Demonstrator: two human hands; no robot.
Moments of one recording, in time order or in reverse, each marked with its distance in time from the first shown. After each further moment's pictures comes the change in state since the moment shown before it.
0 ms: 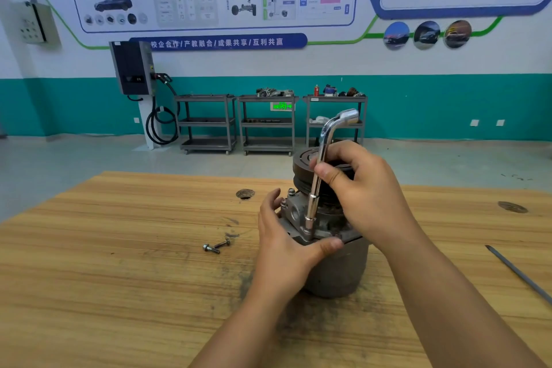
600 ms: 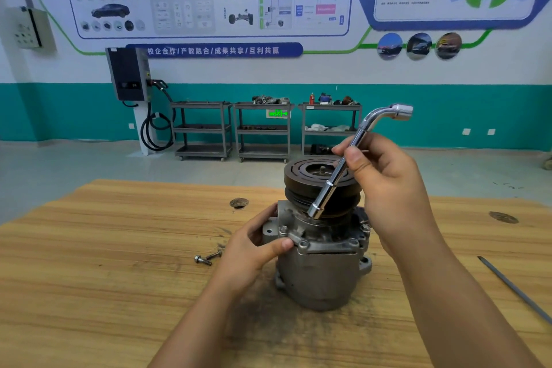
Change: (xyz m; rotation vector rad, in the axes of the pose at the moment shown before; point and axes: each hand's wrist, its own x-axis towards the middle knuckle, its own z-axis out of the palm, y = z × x) left_hand 0.031 -0.028 -0.035 -0.307 -0.238 -0.067; right_hand 0.007 0.007 -0.017 0.284 0.155 -0.038
